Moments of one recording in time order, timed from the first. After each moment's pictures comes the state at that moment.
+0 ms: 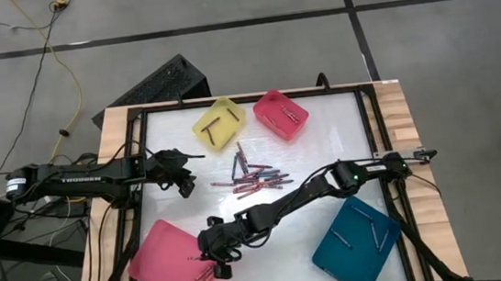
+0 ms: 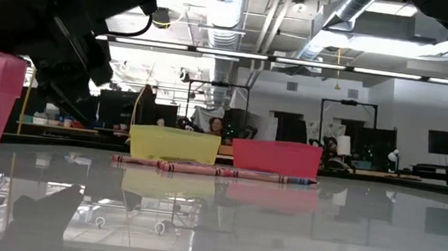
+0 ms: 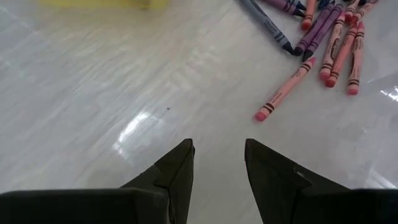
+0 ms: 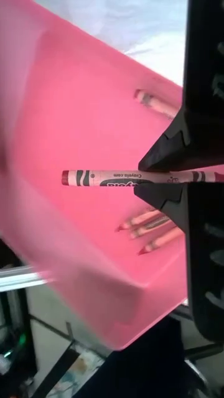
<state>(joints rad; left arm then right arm) 0.17 0.84 0.37 -0.33 -0.11 -0.53 0.33 2.44 2.14 -0.24 -0.03 0.31</state>
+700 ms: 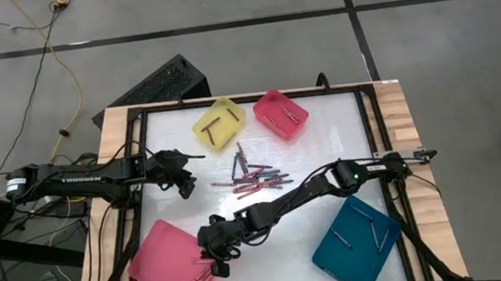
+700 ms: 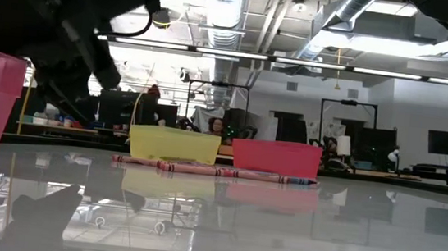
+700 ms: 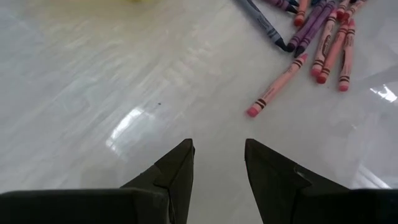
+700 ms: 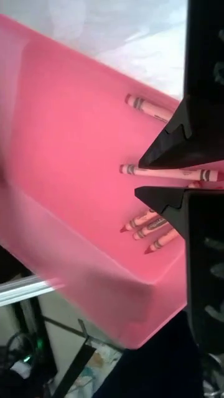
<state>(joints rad) 0.17 0.84 0.37 -0.33 -0.08 -0.55 0.31 2.42 2.14 -0.25 -0.03 0.41</state>
